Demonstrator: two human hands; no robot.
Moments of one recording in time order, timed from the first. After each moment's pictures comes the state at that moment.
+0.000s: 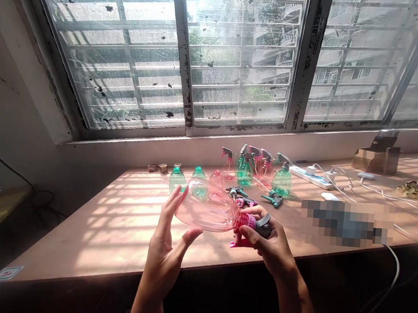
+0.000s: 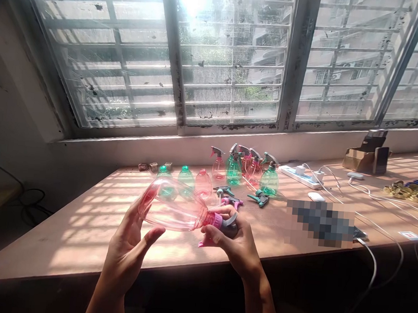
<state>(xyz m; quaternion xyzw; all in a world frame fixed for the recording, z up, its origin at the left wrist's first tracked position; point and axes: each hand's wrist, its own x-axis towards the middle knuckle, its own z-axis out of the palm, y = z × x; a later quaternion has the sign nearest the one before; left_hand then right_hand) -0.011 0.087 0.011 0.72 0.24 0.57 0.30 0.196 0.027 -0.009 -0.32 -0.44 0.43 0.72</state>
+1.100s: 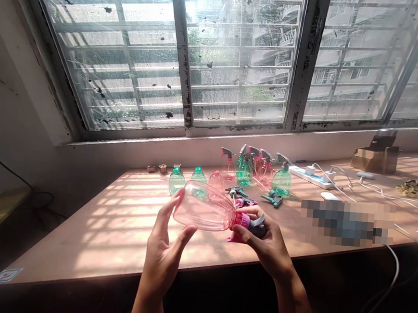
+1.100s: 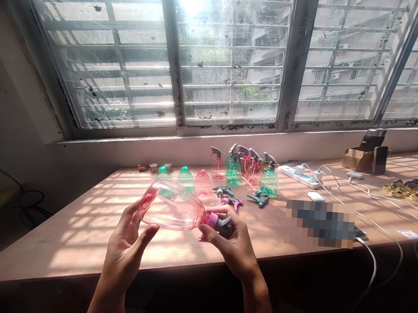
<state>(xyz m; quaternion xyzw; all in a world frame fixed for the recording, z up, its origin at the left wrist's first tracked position) -0.011 0.087 0.013 0.69 0.26 0.59 0.32 0.192 0.031 -0.008 -0.34 -0.45 0.39 0.72</state>
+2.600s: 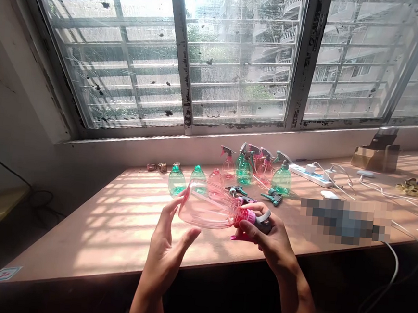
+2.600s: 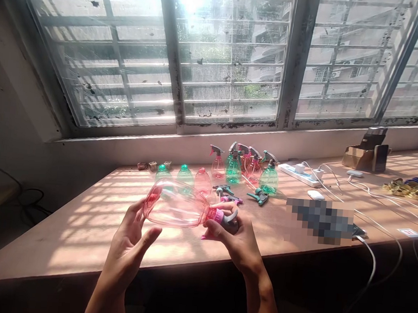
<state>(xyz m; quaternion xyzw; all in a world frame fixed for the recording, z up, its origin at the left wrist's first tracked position) -0.011 0.089 0.009 0.71 0.26 0.56 0.36 0.201 0.029 -0.006 -0.35 -0.43 0.41 0.72</state>
